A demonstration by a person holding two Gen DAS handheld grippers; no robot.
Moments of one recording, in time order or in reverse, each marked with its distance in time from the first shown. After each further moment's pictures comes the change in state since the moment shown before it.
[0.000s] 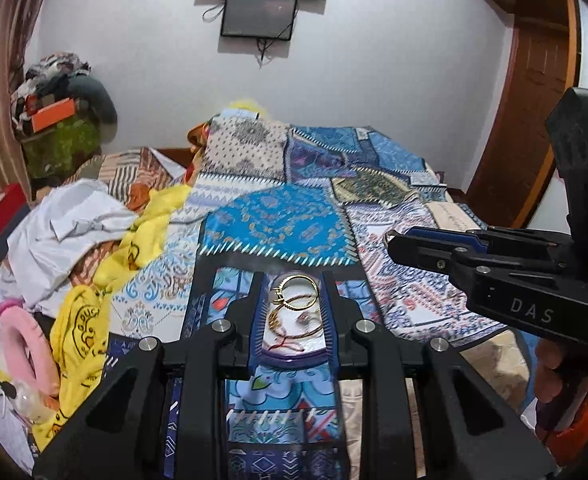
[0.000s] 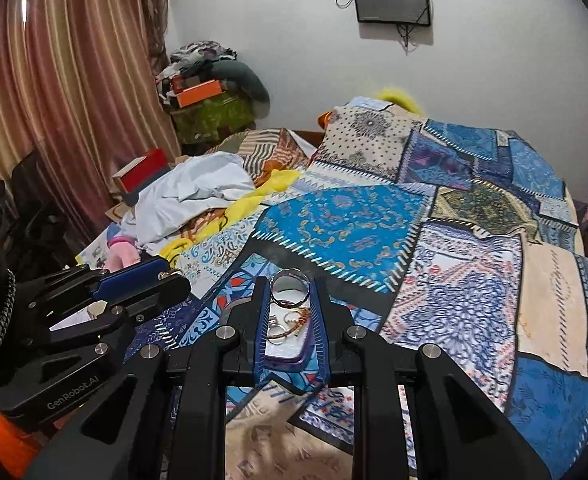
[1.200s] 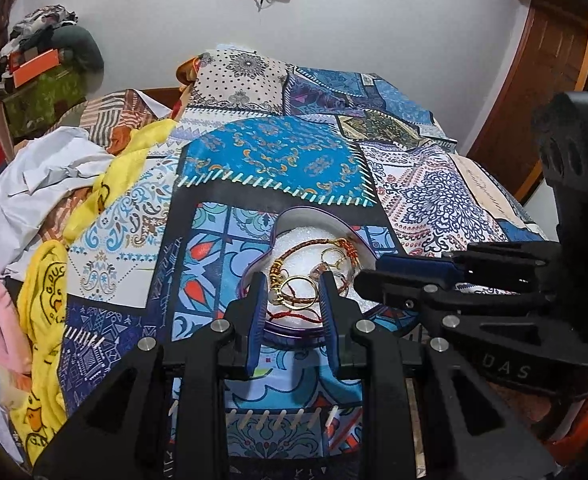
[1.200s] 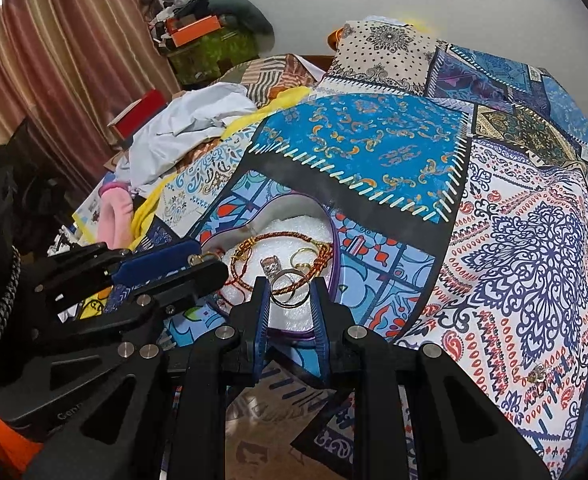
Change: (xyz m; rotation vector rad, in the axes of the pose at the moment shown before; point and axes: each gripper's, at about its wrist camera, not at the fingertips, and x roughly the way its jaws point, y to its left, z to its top) left arm 0.068 0.014 -0.027 -0.033 0.174 -0.037; right arm 0.074 -0.003 -0.034 0.029 0.240 0.055
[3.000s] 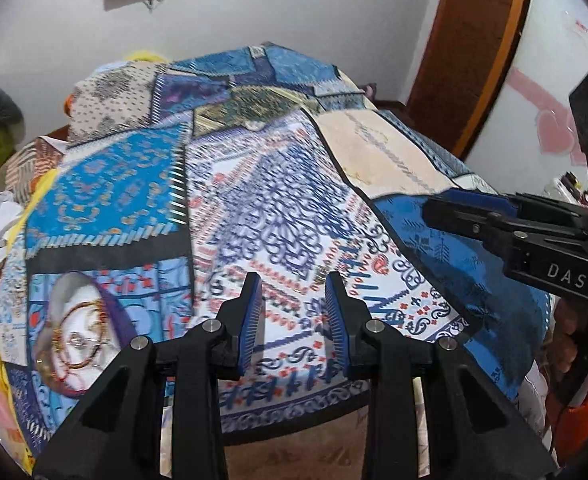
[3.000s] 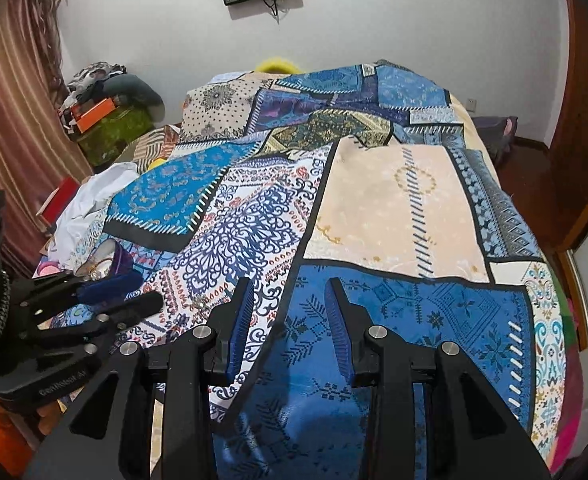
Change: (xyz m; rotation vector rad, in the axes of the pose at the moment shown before) left arm 0.047 -0.177 0.020 0.257 0.113 -0.137; right arm -0.133 -0.159 -0.066 0.262 -0.192 -0.237
